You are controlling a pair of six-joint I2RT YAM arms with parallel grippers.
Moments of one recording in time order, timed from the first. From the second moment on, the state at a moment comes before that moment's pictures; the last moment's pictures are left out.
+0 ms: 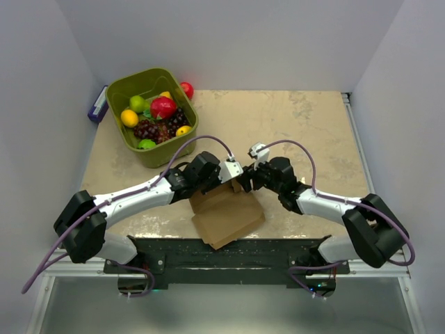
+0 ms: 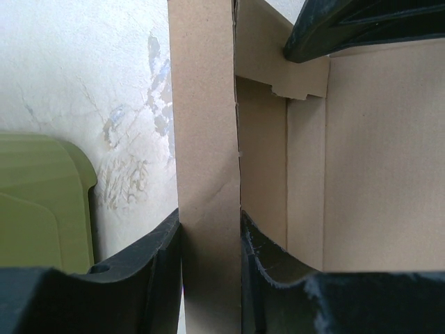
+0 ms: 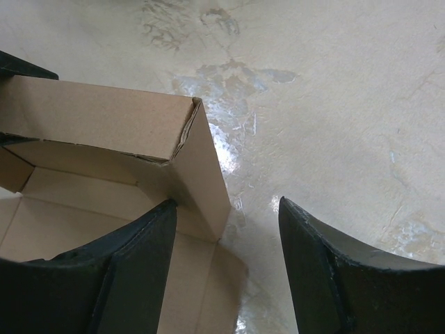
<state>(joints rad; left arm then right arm) -0.86 1.41 0.91 -0.30 -0.14 0.41 0.61 1.36 0.52 0.43 -0.14 0.09</state>
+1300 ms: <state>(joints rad) -0.87 1.43 0.91 -0.25 -0.04 0.39 0.65 1.35 0.45 0.54 -0.03 0.16</state>
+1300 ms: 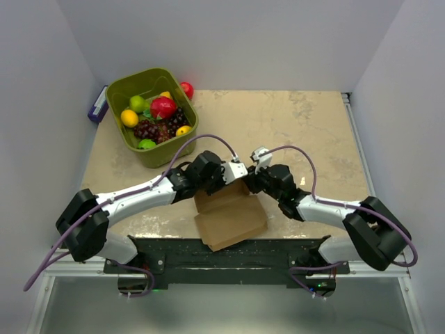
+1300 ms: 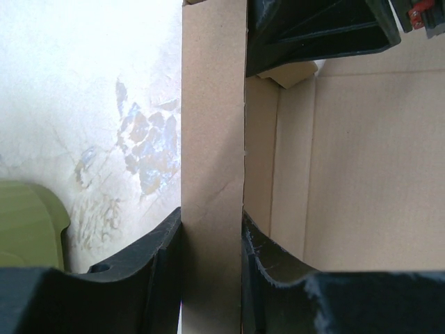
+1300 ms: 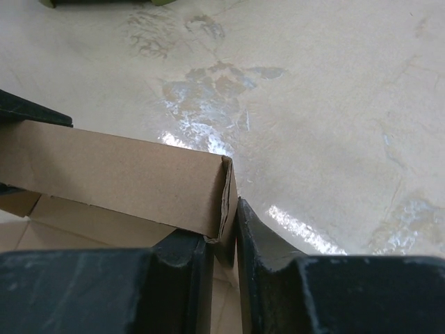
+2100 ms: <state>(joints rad) -0.85 1.46 0.95 -0.29 0.02 0.35 0.81 1.12 0.31 0.51 0.28 0.33</state>
